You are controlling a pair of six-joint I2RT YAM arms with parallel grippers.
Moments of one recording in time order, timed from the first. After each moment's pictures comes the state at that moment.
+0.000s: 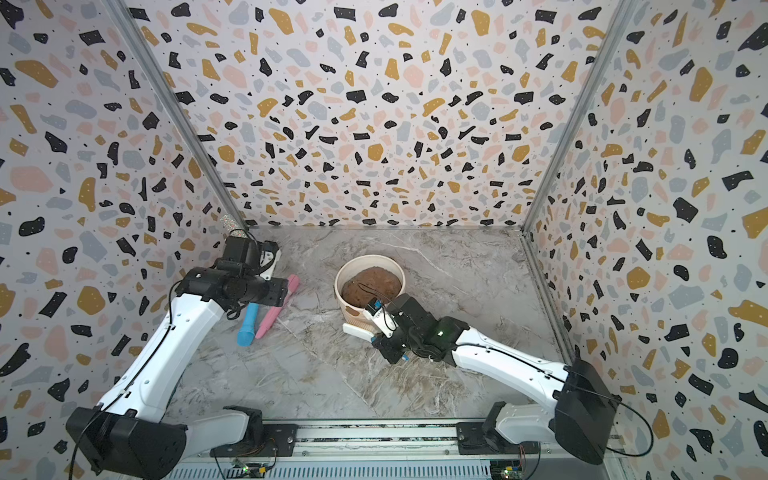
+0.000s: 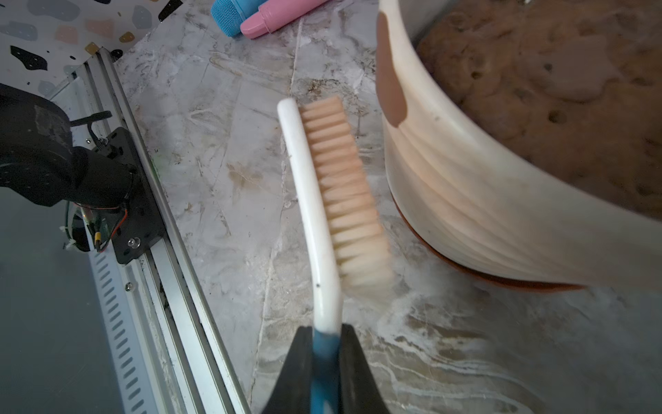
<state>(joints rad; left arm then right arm) -0.10 1.23 1.27 -1.06 -0.08 0.06 0.95 1.31 0.94 -0.43 -0.22 0.12</state>
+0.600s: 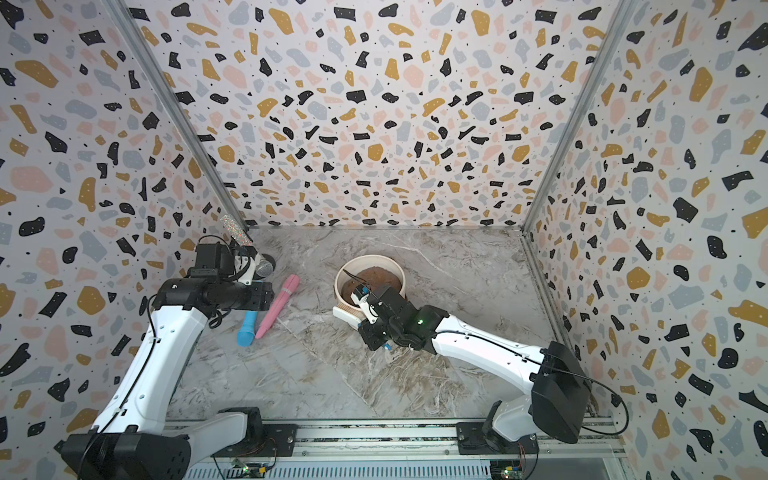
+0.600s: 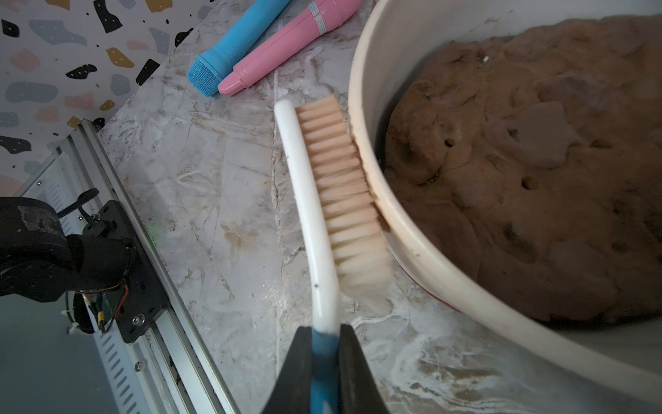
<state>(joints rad) 0.01 1.17 1.24 -1.05 0.04 0.09 0.98 1.41 1.09 -0.46 -0.09 0.30</state>
